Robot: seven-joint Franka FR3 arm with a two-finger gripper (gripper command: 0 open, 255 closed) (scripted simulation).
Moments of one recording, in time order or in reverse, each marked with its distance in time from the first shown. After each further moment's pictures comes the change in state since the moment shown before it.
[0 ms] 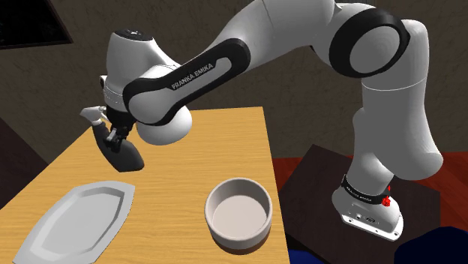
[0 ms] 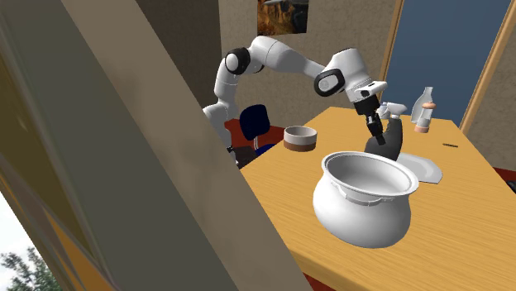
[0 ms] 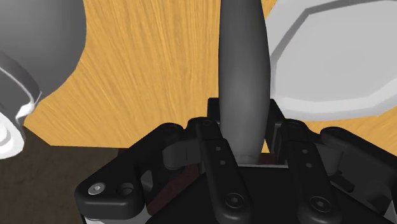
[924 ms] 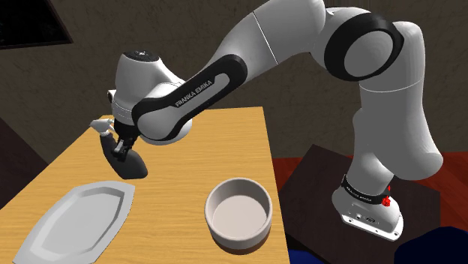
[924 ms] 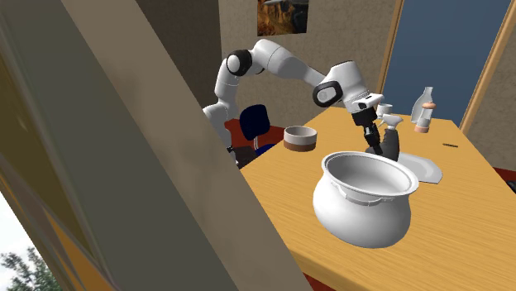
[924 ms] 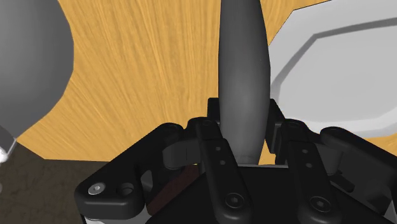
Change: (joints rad) arm 0.000 0.028 0.001 -0.062 0.002 0.091 -0.001
